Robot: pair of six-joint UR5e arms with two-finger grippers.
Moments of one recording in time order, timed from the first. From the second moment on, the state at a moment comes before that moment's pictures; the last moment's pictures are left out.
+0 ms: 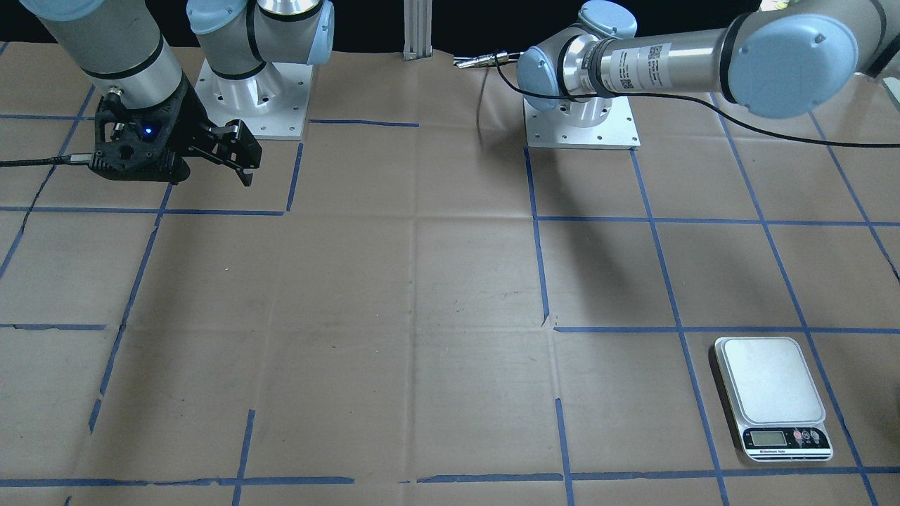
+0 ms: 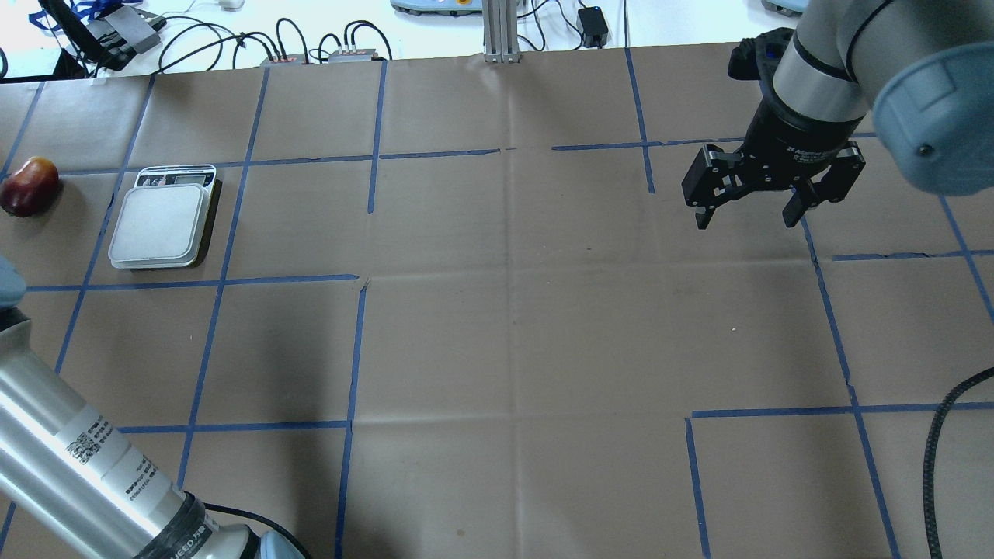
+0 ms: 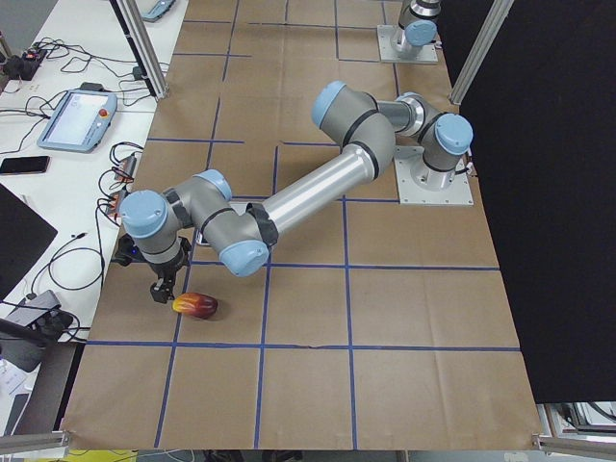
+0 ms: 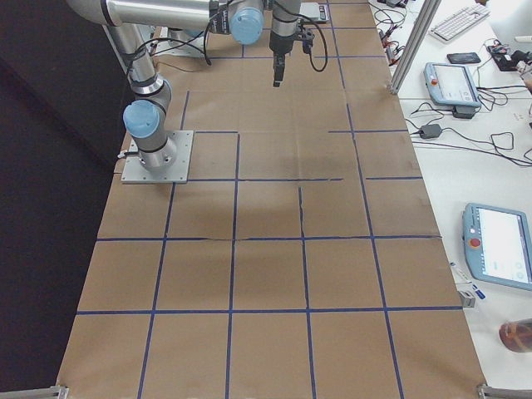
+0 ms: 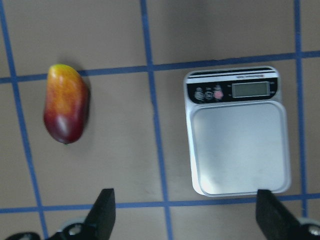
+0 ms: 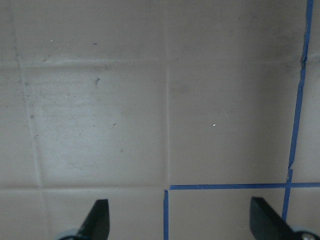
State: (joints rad) left arm -0.86 -2.65 -0.40 -1.56 1.55 0.93; right arm 1.53 -1.60 1.68 -1.57 -1.56 -0.02
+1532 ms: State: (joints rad) left arm -0.85 -2.84 -0.30 -1.61 1.52 0.97; right arm 1.53 -1.60 1.68 -1.57 -1.56 -0.02
